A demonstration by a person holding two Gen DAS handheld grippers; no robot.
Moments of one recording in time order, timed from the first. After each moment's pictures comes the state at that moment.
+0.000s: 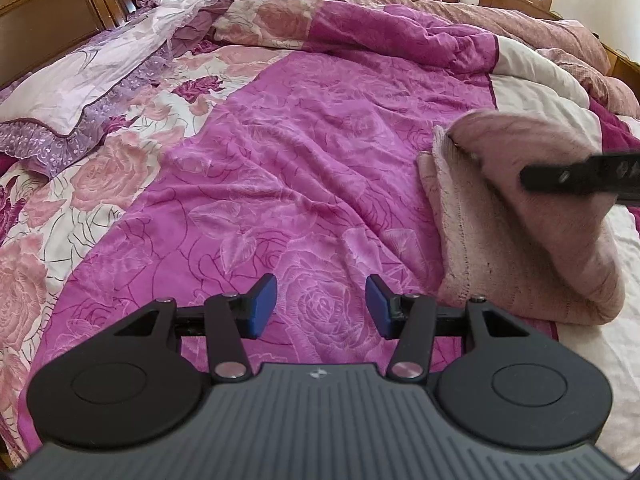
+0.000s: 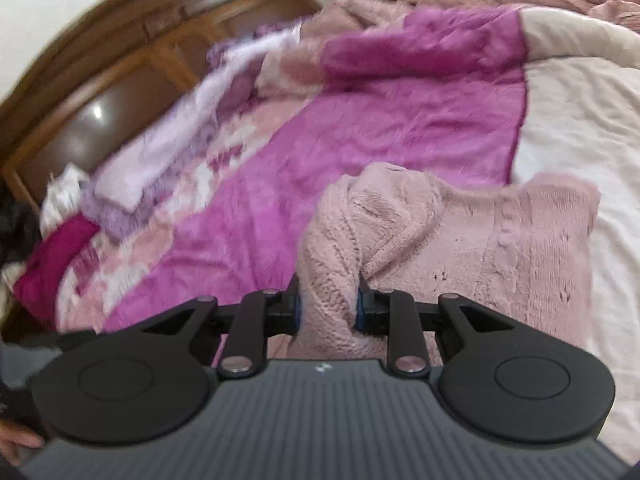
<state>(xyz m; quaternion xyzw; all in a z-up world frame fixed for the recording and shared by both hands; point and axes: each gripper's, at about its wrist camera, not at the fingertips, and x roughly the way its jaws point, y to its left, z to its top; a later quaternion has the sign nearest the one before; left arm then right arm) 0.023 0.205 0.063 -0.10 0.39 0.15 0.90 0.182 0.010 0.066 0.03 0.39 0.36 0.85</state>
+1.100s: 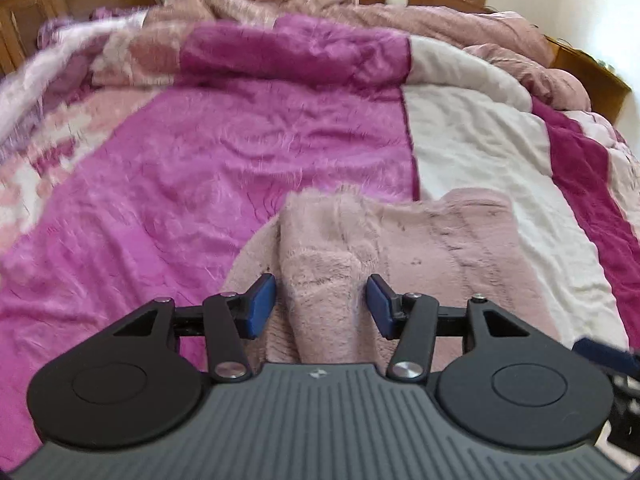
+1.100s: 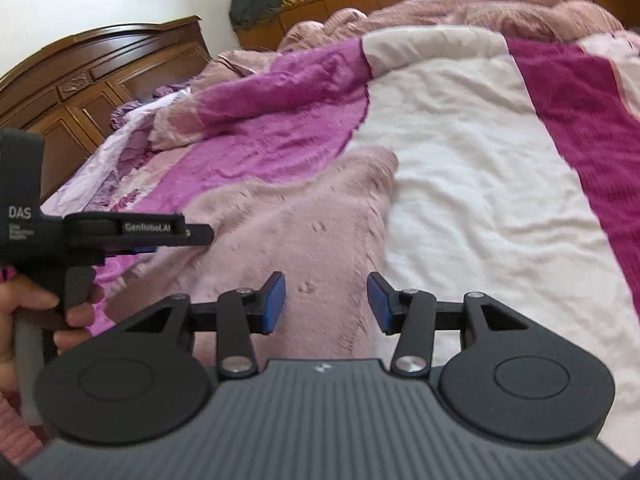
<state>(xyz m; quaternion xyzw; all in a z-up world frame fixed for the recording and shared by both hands) 0.168 0.132 0.063 -0.09 0.37 0.04 0.92 0.149 -0.107 0.037 0.09 0.33 0.20 0.92</state>
